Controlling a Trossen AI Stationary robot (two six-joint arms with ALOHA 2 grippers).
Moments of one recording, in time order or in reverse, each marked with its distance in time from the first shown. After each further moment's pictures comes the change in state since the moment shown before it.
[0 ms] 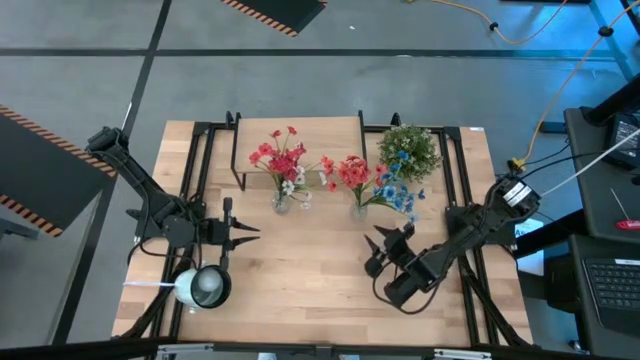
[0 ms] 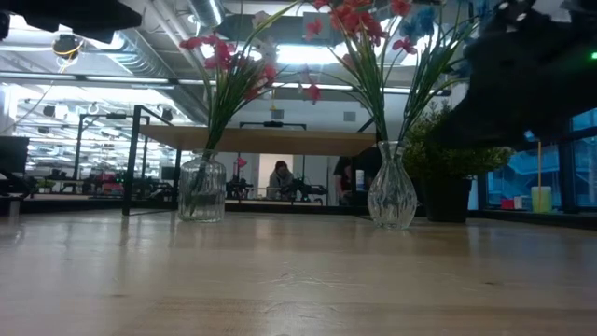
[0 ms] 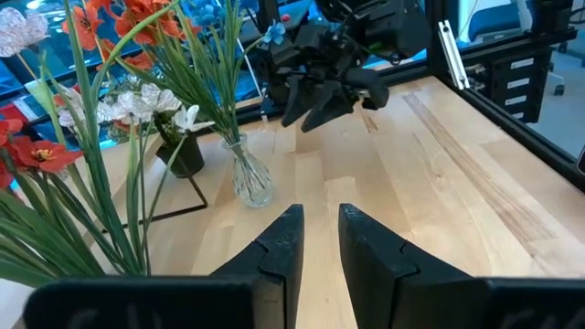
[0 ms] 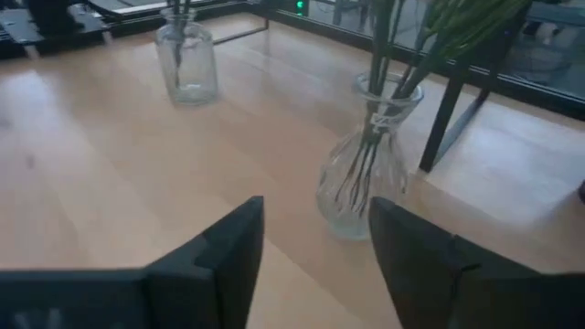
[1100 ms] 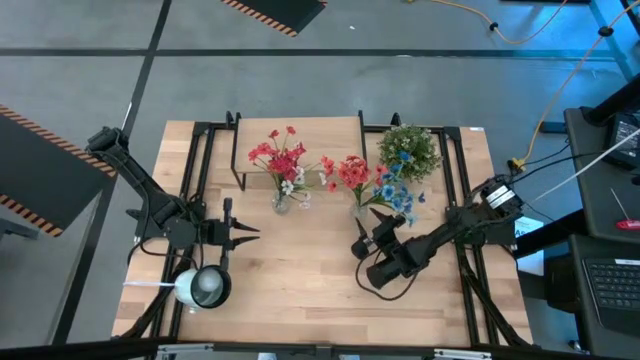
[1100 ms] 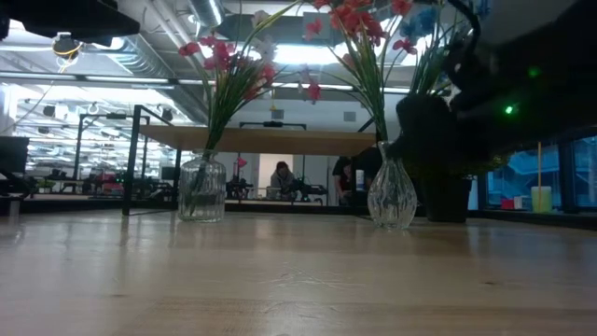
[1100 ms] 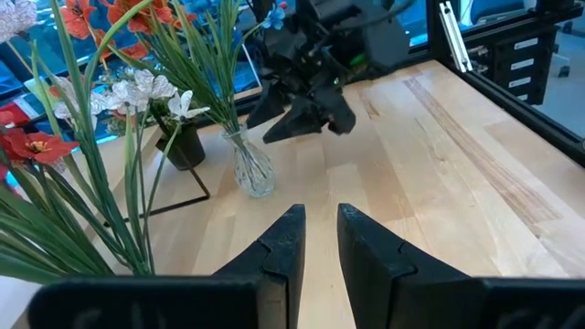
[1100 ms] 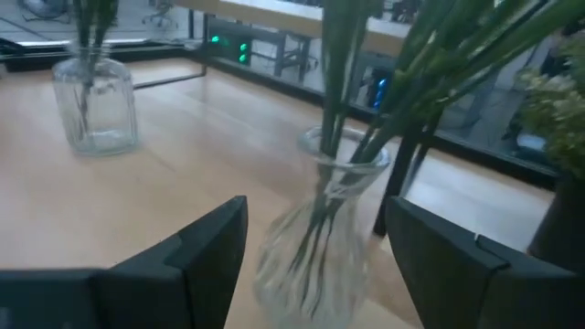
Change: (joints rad) left arm 0.000 0.000 0.000 -0.043 0.000 -0.001; right arm -0.162 0.112 -0.054 0.360 0.166 -0.295
